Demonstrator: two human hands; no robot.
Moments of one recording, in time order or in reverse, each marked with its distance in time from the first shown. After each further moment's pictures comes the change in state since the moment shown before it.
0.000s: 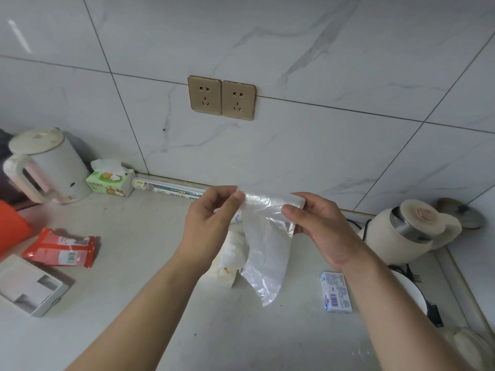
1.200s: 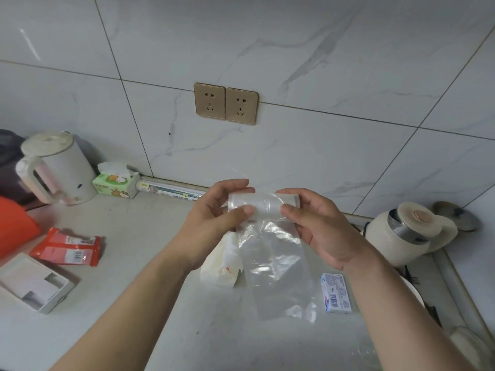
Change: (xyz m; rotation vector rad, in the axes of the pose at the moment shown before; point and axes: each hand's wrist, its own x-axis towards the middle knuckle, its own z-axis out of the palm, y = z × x) left_hand -0.008 0.016 -0.018 -0.187 -0.351 0.009; right_hand -0.014 -0.020 0.014 0.207 -0.090 0.036
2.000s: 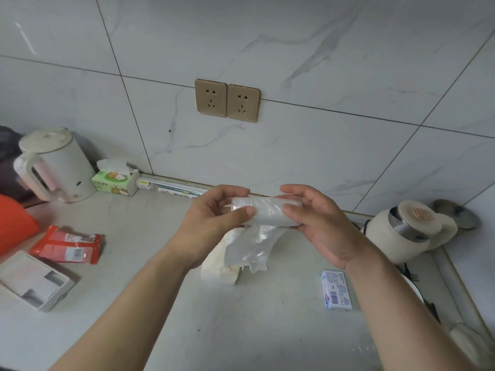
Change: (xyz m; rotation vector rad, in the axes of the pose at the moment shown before) left_hand 0.000 -0.002 -0.006 -0.036 0.050 -0.065; right_hand 0.003 0.005 0.003 -0.086 0.065 -0.008
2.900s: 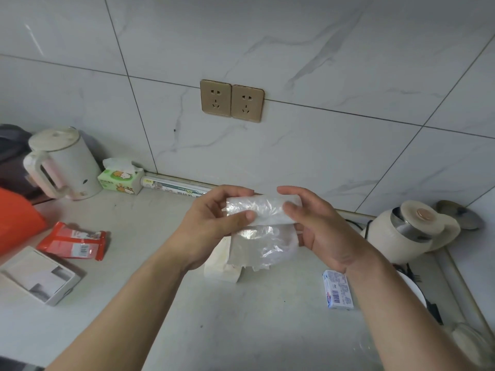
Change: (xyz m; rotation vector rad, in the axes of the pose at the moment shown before) left_hand -0.011 0.002 -0.006 -0.069 -0.097 0.009; right_hand -0.012 -0.003 0.010 0.064 -0.110 0.079
